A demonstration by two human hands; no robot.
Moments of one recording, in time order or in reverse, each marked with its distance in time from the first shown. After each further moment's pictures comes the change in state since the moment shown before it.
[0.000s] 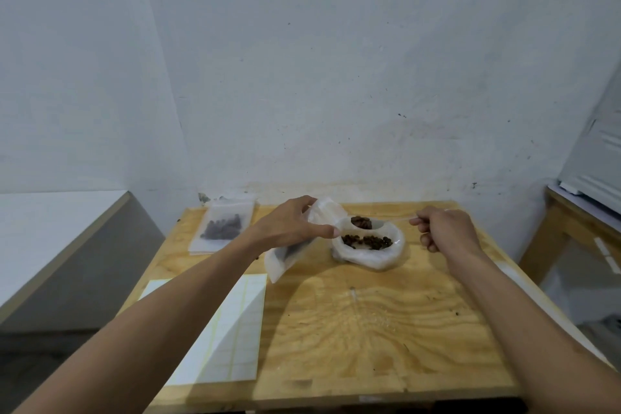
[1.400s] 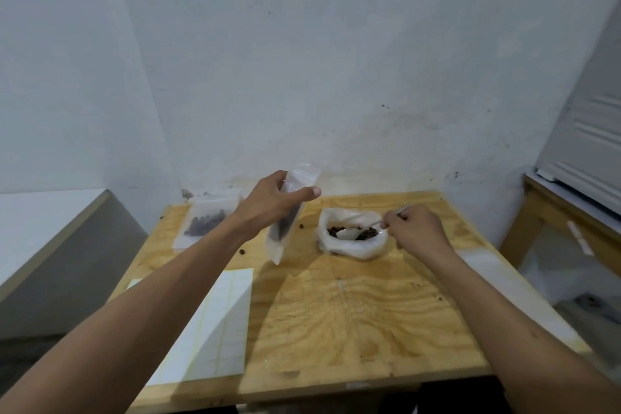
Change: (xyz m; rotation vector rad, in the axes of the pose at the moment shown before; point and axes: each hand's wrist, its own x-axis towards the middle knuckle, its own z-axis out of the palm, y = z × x) left_hand -0.003 0.013 -0.009 -0.284 0.193 0.013; right_hand -0.008 0.016 0.011 -0.461 -0.040 -0.248
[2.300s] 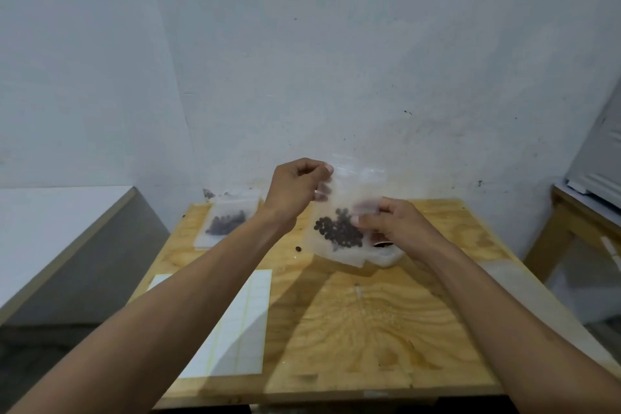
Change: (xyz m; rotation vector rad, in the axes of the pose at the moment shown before) left_hand -0.004 0.031 0.007 -0.410 0.177 0.035; right_hand -0.018 -0.060 0.014 0.508 -0.425 -0.052
